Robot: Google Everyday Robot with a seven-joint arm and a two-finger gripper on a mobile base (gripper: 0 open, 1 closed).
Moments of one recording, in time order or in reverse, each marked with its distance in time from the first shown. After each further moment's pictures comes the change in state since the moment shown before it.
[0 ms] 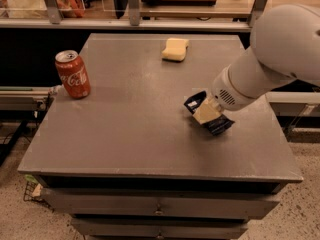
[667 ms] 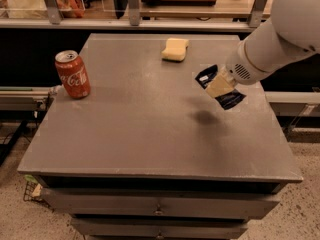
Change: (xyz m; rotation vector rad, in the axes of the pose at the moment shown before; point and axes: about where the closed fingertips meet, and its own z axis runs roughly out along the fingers) arm -0.028 -0.062 -0.028 0.112 -0.079 -0.059
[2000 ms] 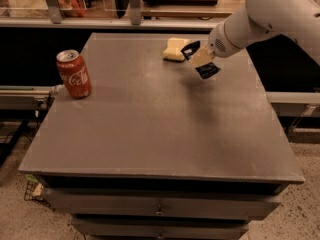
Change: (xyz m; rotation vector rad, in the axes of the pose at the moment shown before) arm -0.076 -0.084 0.076 -0.017 -0.168 0.026
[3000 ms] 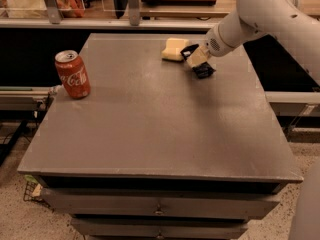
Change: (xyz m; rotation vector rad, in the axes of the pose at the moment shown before) arm 0.000 -0.024 0.044 -0.036 0.029 0.067
